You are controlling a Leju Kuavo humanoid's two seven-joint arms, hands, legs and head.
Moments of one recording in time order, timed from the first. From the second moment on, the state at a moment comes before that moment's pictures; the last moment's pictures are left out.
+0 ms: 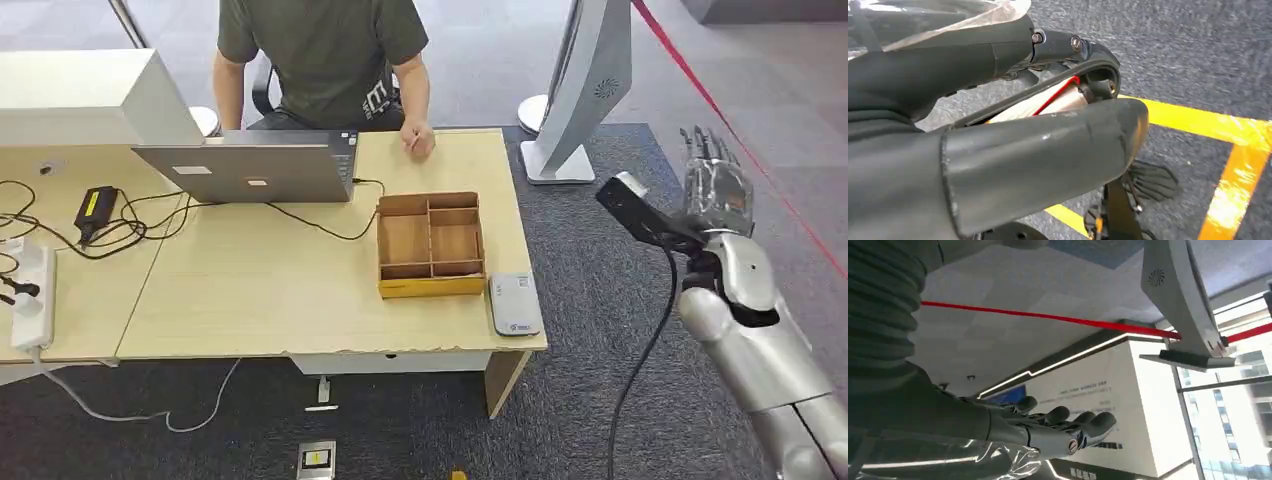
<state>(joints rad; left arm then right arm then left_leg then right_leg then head) -0.11 0.14 -0.96 -0.19 1.09 0.20 -0.08 -0.51 -0.59 0.35 -1.46 0.89 -0.15 0.55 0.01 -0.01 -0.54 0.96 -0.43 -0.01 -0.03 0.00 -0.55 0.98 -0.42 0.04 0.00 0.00</state>
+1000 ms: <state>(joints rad) -0.11 0.14 -0.99 -0.19 1.04 0.18 -0.06 -0.75 -0.36 0.67 -1.48 0.99 0.07 0.46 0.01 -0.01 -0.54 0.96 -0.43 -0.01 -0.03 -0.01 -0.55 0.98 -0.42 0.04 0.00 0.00</state>
